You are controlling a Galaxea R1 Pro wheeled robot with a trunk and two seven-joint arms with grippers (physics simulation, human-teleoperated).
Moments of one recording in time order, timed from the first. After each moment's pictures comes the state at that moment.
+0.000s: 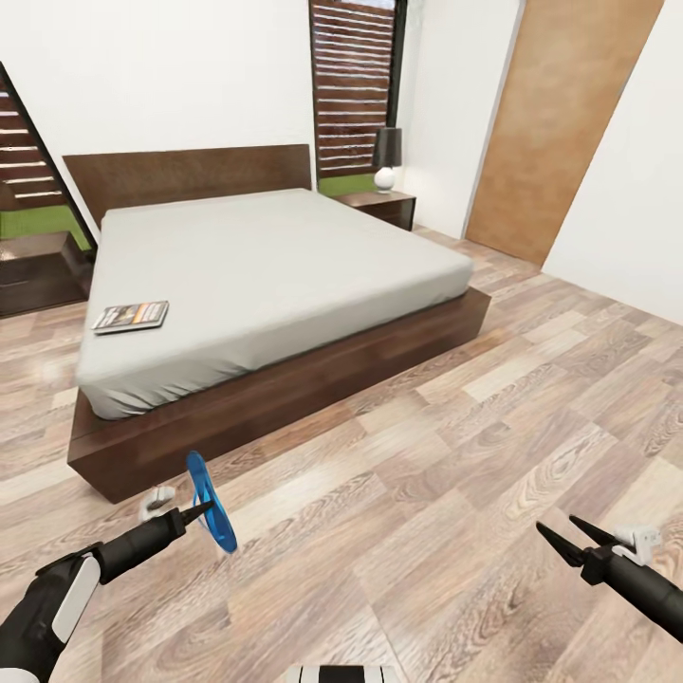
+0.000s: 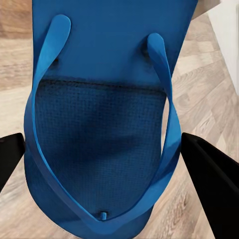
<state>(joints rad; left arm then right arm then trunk) -0.44 0.25 0.29 -0.83 0.37 0.51 -0.84 -0.09 -0.36 -0.44 -1.27 -0.38 0.21 0.87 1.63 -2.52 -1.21</state>
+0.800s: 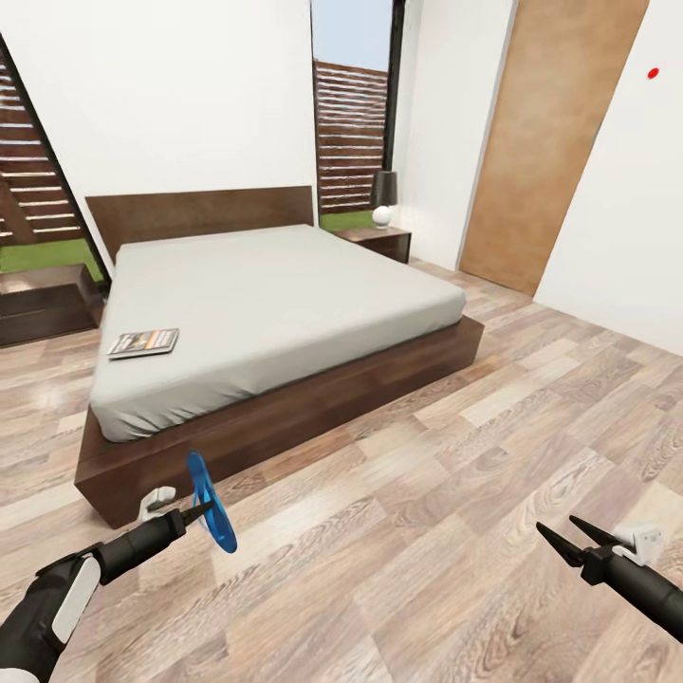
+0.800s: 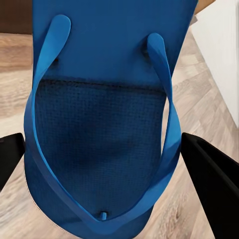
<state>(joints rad) -0.44 0.25 0.29 -0.83 0.37 0.51 -0.84 -0.09 -0.36 -0.44 -1.27 -0.38 0.21 0.87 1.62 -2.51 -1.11</state>
